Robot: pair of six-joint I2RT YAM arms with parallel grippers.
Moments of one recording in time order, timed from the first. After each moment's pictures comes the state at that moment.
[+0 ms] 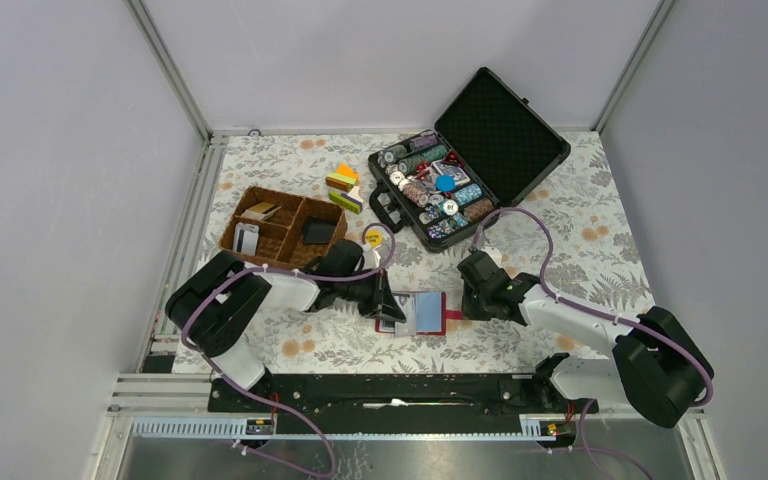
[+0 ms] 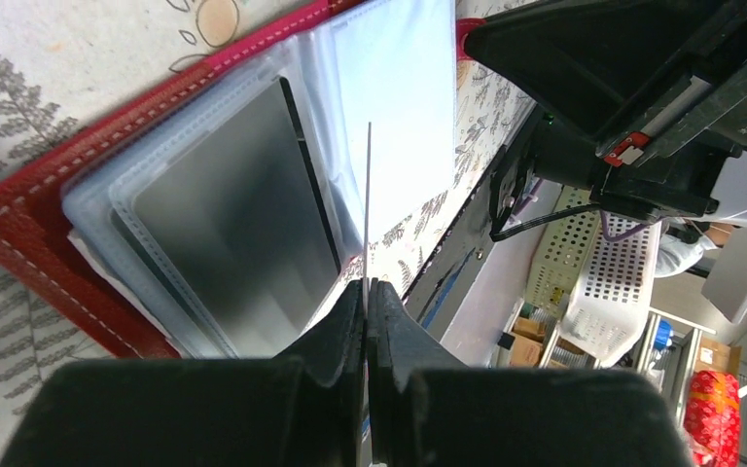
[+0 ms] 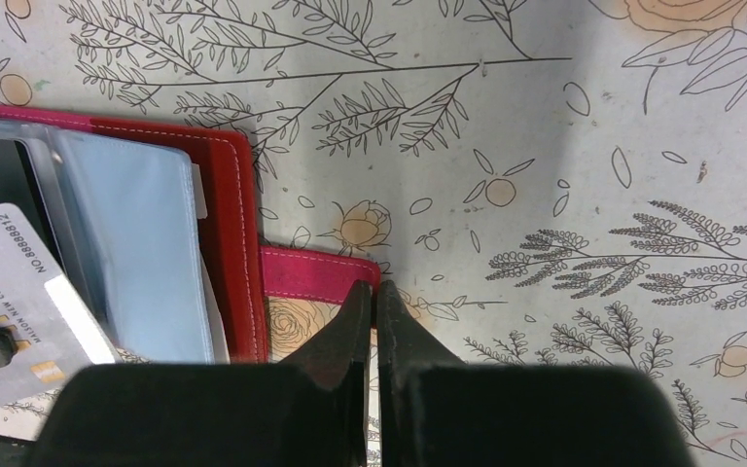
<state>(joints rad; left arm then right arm) -0.69 1.63 0.57 0.30 0.72 -0.85 0.70 1.23 0.54 -0.42 0.14 0.70</state>
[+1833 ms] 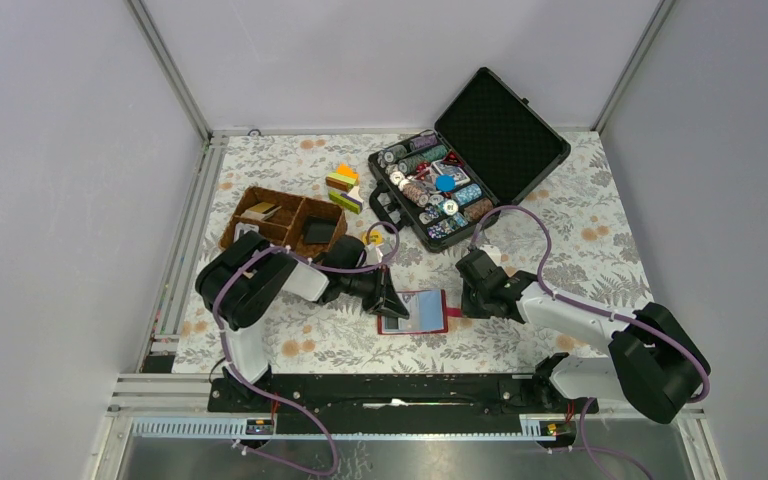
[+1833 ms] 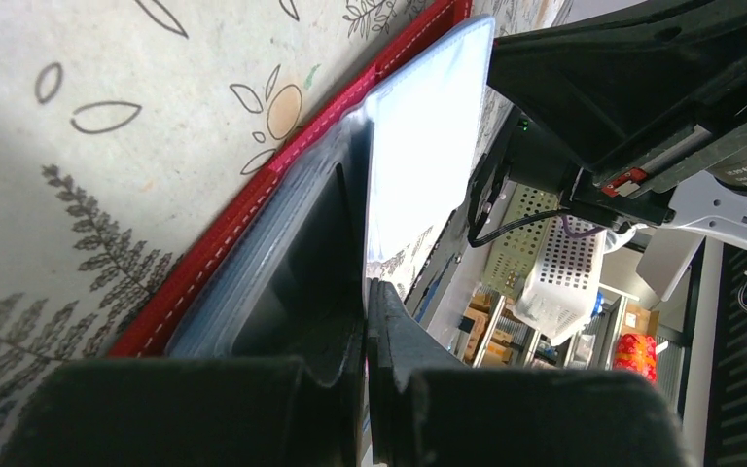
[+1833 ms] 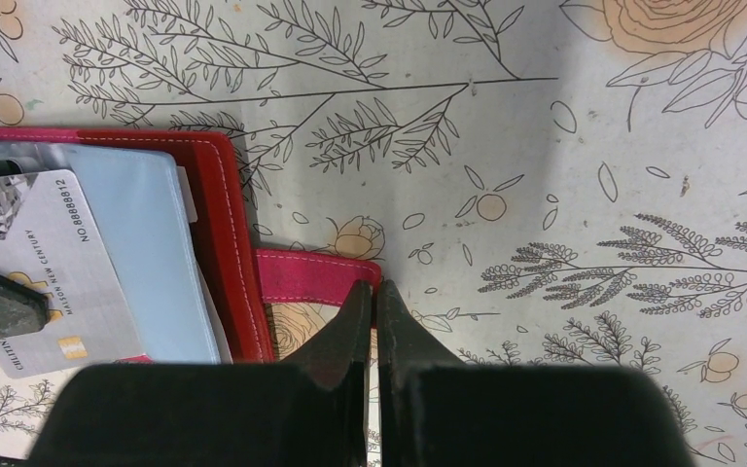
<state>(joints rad) -0.64 1.84 0.63 0.44 0.86 -0.90 0.70 1.26 0.56 -0.42 0.17 0.69</state>
